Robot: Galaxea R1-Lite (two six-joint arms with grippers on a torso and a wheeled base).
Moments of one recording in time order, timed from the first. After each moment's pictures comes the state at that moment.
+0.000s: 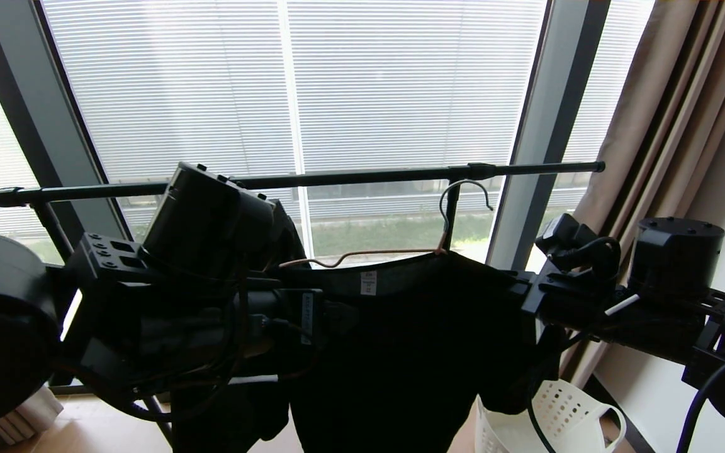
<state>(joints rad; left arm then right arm) -0.77 1.60 -1.06 0.16 0.20 -0.48 0.35 1.73 -0.59 -0.86 0.42 -0.27</state>
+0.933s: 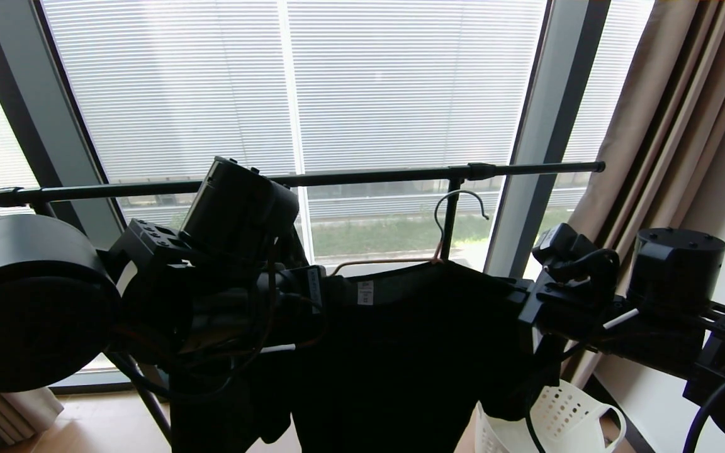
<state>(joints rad) -0.74 1.67 -1.13 0.17 0.29 -0.62 0.38 1.73 -0.54 -0.91 0.37 -0.27</state>
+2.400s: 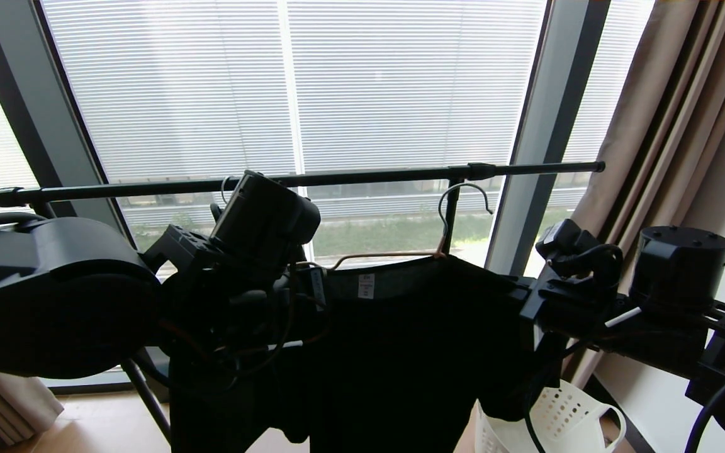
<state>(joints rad) -0.74 1.73 -1.15 0.18 0.38 -0.65 0.38 1.72 -0.55 -0.91 0.36 -0.23</state>
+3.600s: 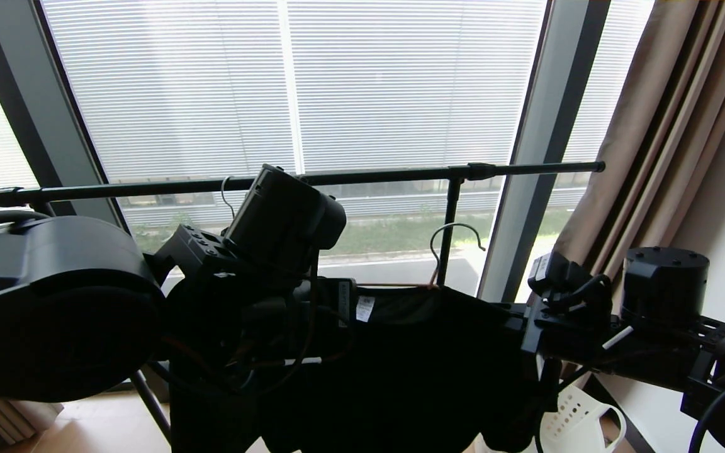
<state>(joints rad) -0.82 1.73 -1.19 0.19 0.37 -0.50 0.36 1.75 -0.49 -0.91 0.50 -0.35</state>
